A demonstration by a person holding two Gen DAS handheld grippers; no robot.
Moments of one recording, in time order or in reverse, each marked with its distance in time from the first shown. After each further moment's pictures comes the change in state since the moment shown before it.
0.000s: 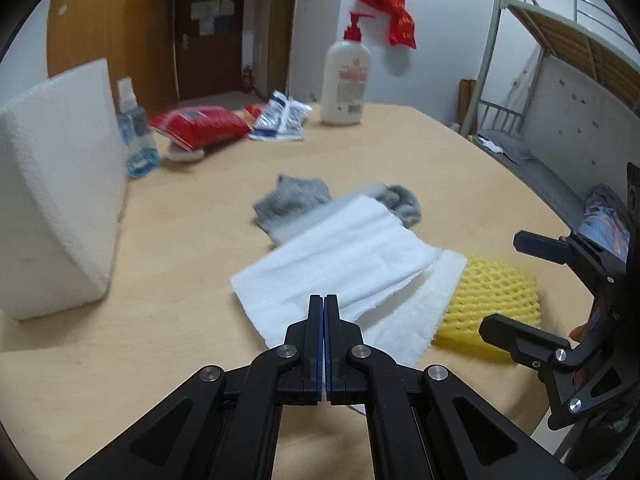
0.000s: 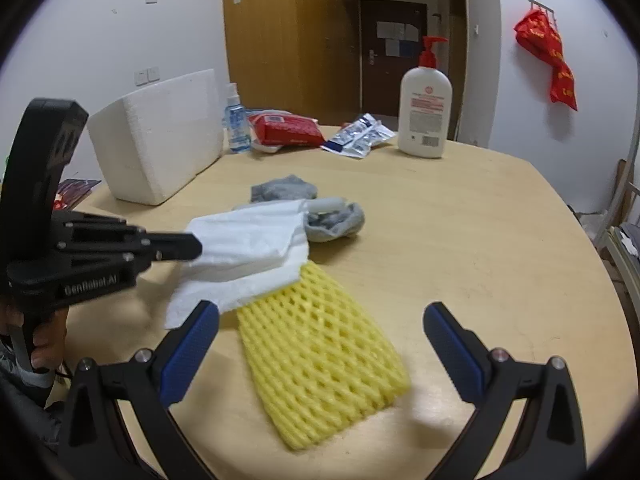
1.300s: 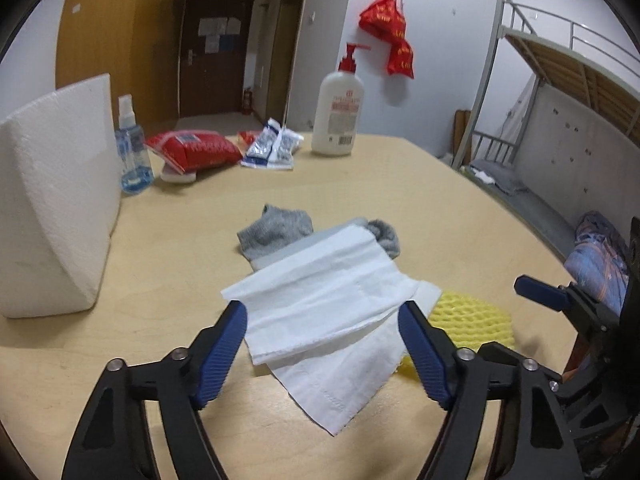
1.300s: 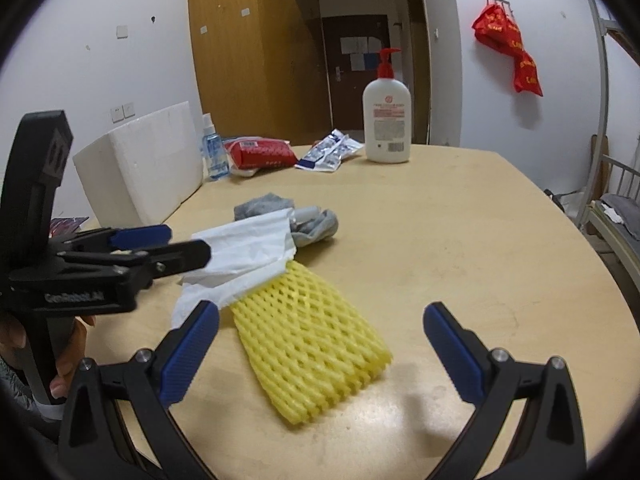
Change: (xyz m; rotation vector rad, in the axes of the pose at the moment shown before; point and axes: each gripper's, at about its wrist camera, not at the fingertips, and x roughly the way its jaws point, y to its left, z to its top) left arm 0.003 -0.007 0.005 -0.057 -0.086 -0.047; right arm -0.020 -0.004 -0.014 0.120 -0.085 -0.062
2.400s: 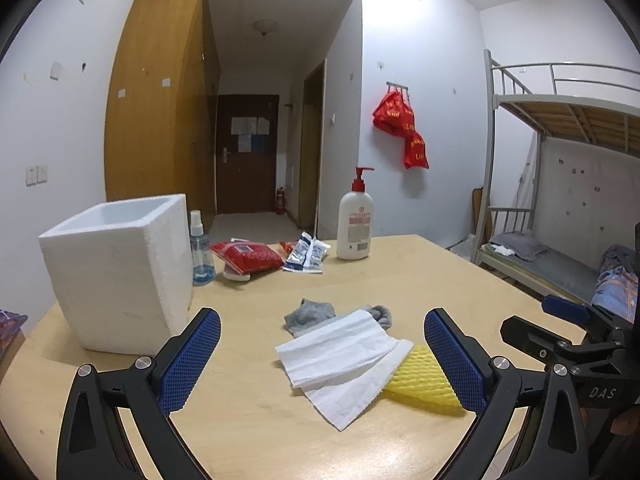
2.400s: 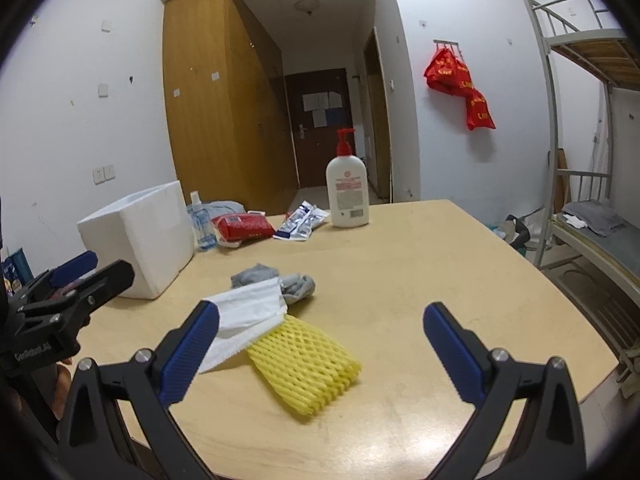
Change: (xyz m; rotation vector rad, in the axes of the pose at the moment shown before) left arm -0.111 -0.023 -0.022 0.040 -0.397 0.142; right arm -0.072 0.010 0.004 0.090 -0.226 -0.116
